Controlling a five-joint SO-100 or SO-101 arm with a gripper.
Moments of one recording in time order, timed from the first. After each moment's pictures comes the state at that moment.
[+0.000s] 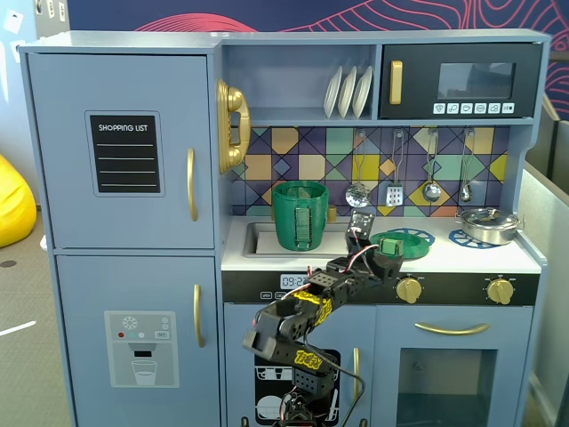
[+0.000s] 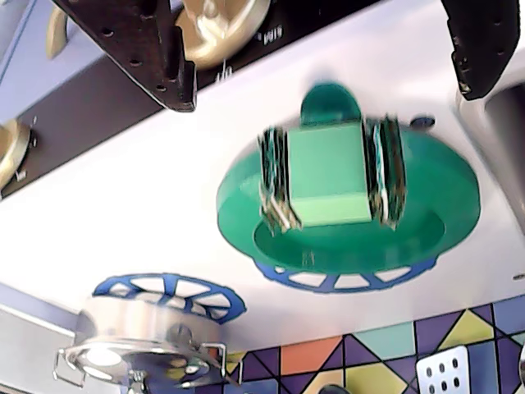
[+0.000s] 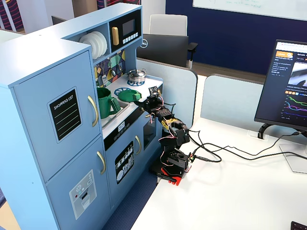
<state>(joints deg) 36.4 141.8 142.3 -2.2 -96.2</state>
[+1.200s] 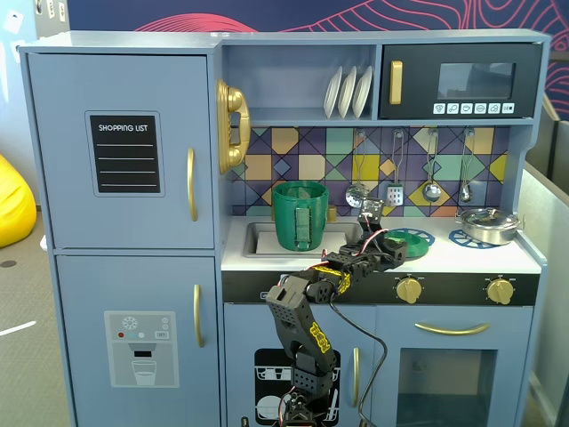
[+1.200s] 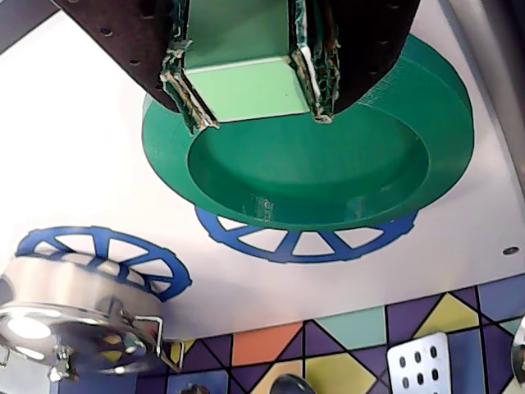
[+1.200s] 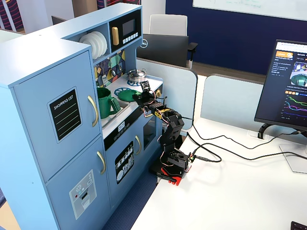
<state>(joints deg) 32.6 116.5 124.3 -9.6 -96.5</state>
